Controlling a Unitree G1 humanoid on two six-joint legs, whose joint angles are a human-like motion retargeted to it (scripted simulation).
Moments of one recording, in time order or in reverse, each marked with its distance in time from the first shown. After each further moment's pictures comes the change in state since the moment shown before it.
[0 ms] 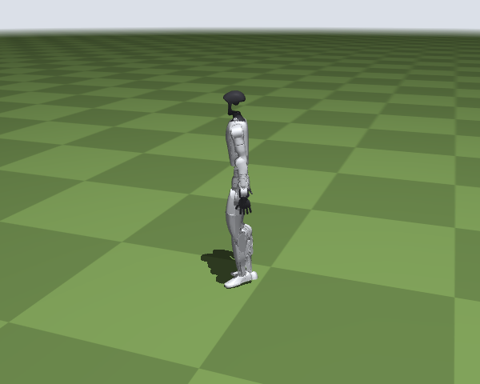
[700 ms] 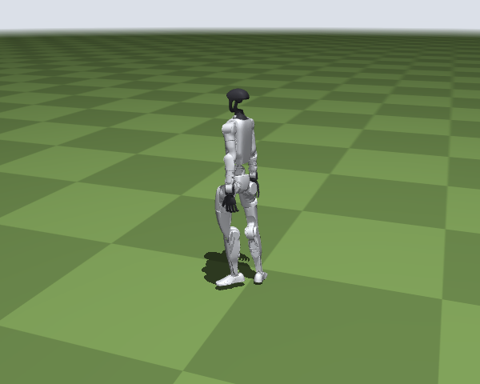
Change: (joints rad) left arm 0.044 -0.004 0.049 -0.029 0.020 0.020 -0.015; right arm -0.019 -0.020 -0.087 0.029 0.106 -0.024 0.013; waist 0.165 0.031 -0.069; left_leg 0.038 0.063 0.417 -0.069 -0.043 -0.033; right_leg 0.158 -0.191 -0.838 -0.055 0.295 0.008
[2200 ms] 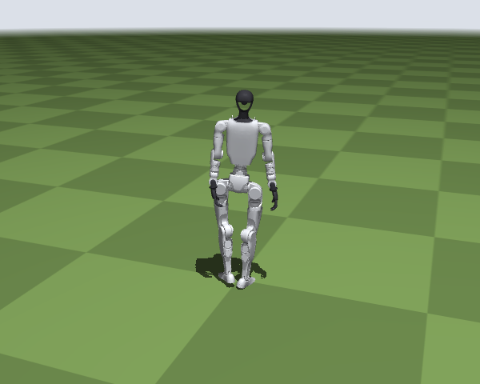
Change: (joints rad) left arm 0.006 -0.023 -0.009 0.186 0.023 0.055 -0.030; right arm 0.004 0.022 0.008 0.210 0.095 0.014 -0.171; waist -0.166 0.030 -0.074; left_leg 0.020 -0.016 -0.463 0.064 0.045 -0.065; right_leg -0.107 0.215 0.737 0.007 -0.151 -0.001
